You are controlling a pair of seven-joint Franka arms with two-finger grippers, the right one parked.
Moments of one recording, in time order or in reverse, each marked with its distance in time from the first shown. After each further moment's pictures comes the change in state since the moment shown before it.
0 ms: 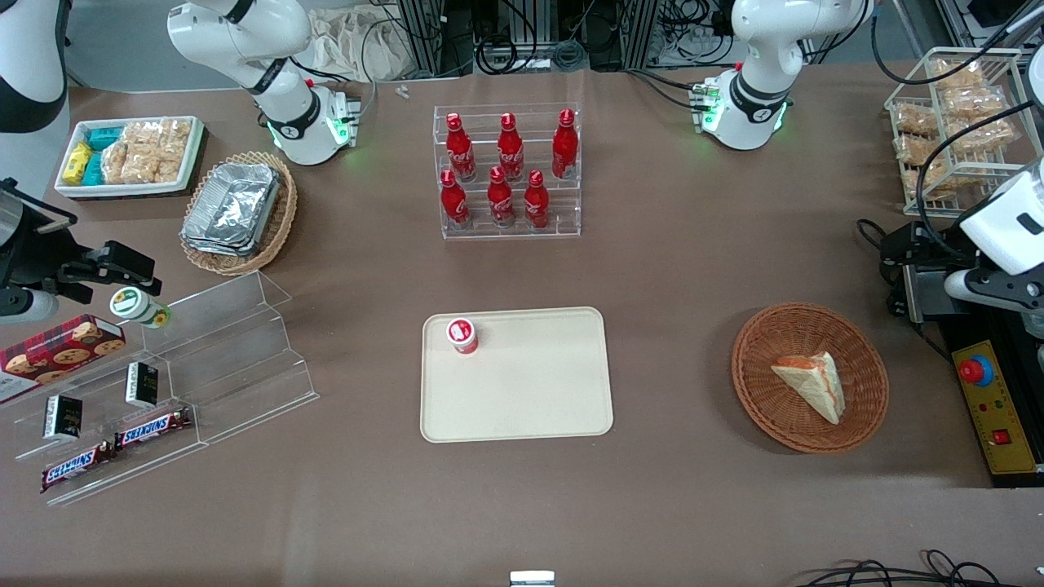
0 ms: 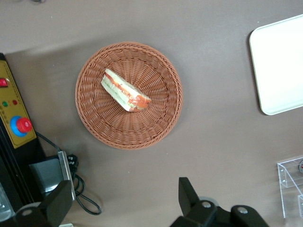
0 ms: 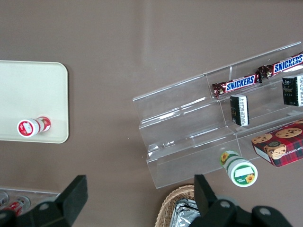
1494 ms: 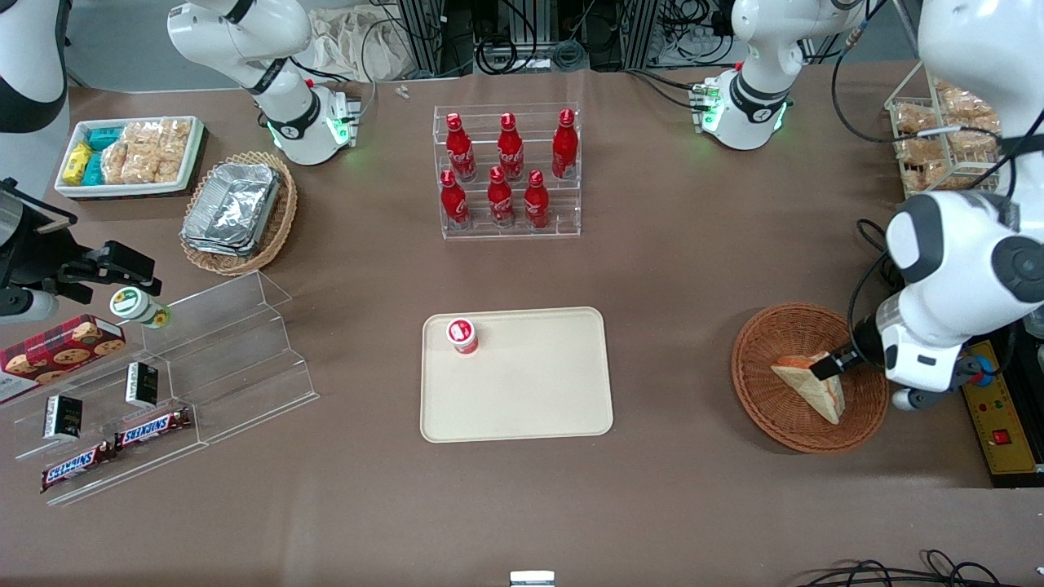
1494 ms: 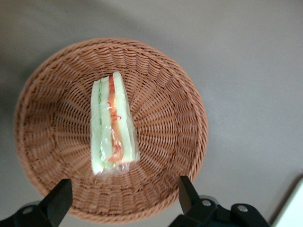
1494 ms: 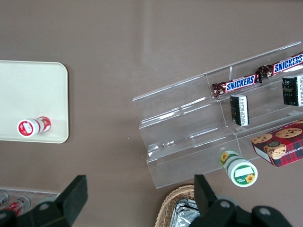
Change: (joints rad) arm -0.001 0.242 0.010 -0.313 0.002 0.639 -0.714
